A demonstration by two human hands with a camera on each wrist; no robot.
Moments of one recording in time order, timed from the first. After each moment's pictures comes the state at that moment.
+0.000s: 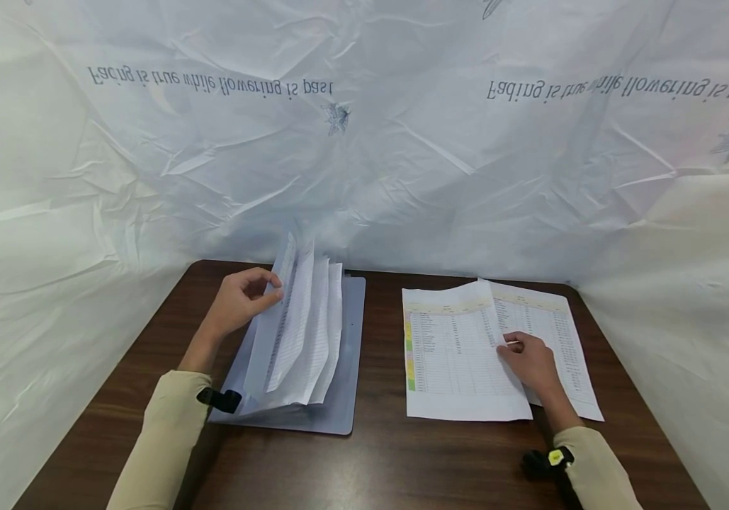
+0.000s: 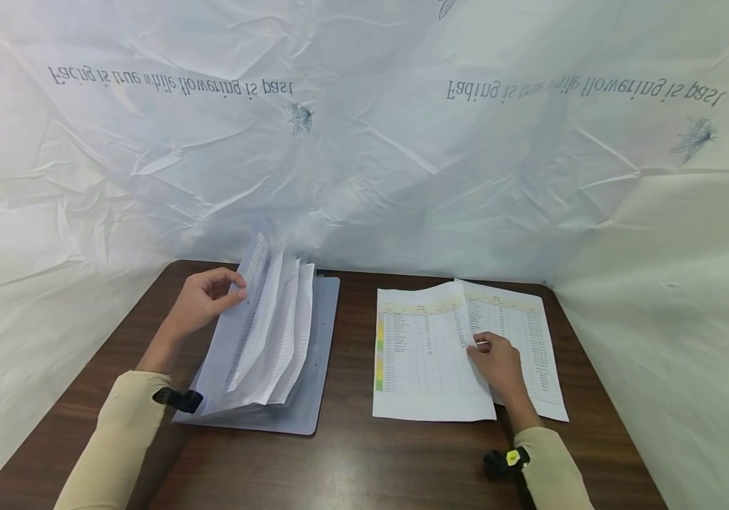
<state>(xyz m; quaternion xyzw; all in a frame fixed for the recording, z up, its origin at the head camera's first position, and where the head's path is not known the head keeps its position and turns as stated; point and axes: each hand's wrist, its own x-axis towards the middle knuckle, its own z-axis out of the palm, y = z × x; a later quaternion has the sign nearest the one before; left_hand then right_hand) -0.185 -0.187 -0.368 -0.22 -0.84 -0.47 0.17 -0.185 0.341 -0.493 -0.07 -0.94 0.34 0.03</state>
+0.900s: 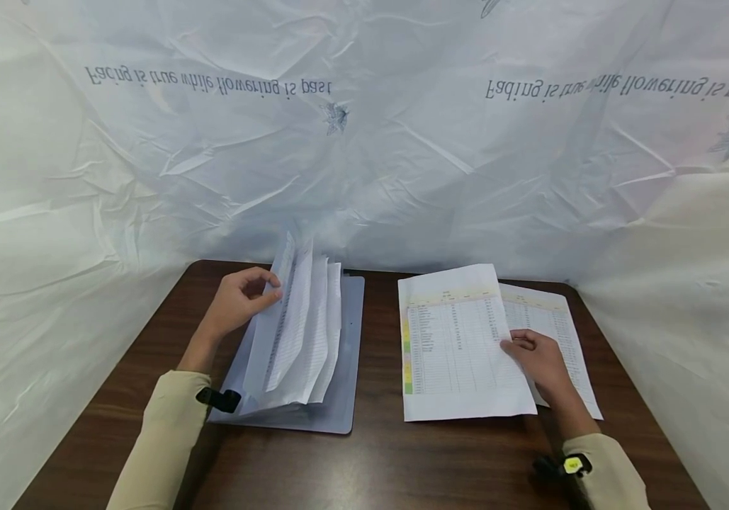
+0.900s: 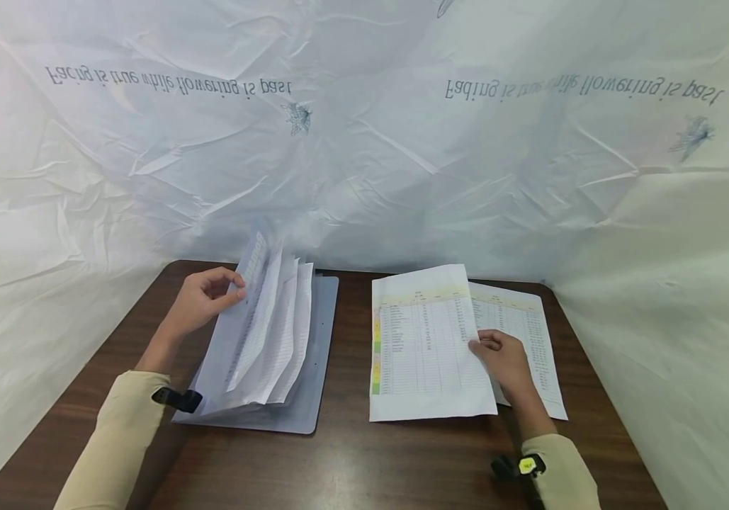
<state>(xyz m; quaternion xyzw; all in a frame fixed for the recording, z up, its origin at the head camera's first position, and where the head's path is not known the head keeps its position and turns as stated) -0.208 -0.201 -0.397 -0.21 -0.84 -0.47 0.18 -0.175 0.344 -0.475 -0.10 -0.87 0.48 -0.01</state>
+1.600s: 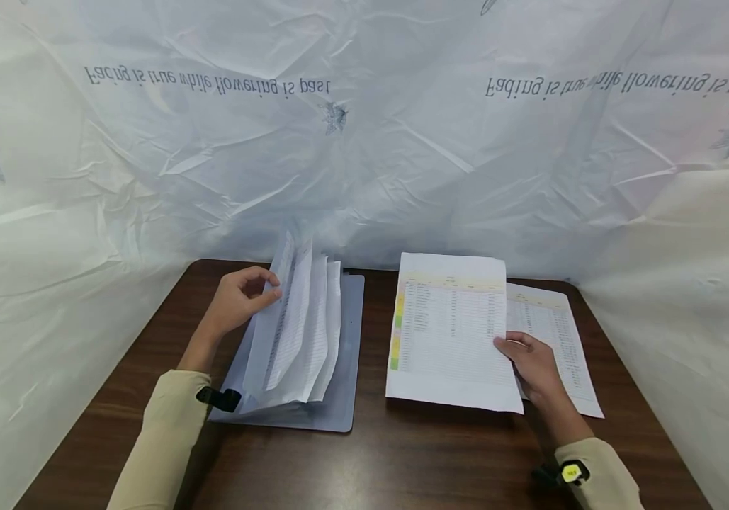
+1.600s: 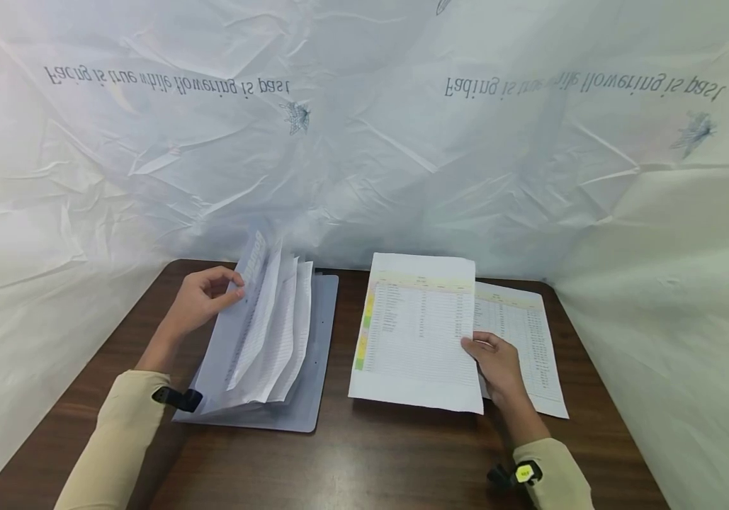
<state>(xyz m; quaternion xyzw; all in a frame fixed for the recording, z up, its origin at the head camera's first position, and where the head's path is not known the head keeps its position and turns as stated) -0.187 -0.188 -0.366 -0.21 -0.84 -0.46 0.17 -0.169 0.324 -0.474 -0.16 -0.77 0.62 -0.02</state>
